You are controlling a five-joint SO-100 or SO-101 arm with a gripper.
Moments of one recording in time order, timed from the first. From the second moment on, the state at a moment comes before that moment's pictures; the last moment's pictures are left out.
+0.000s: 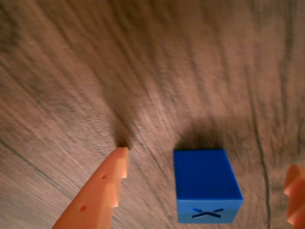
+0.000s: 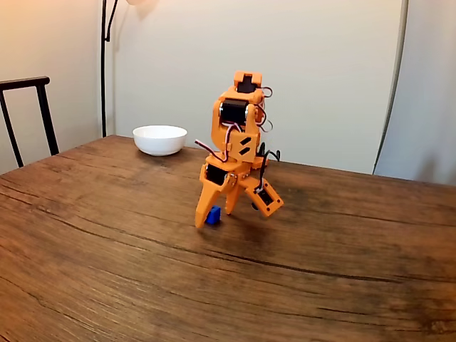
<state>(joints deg) 0.5 46.8 55.9 82.2 154.5</state>
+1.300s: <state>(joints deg) 5.9 44.7 48.2 86.1 154.4</state>
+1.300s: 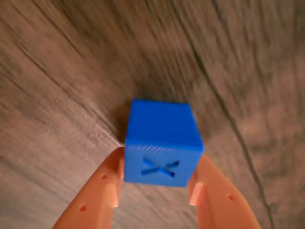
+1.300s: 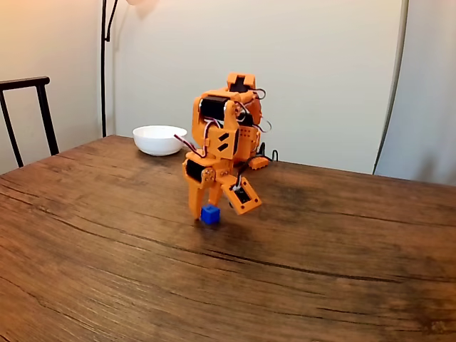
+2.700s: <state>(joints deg) 3.7 39.5 39.8 88.6 147.7</state>
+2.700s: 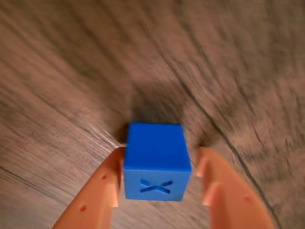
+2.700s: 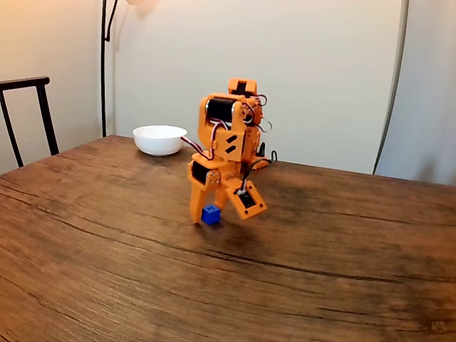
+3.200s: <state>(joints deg) 3.8 39.5 39.8 88.6 145.8</state>
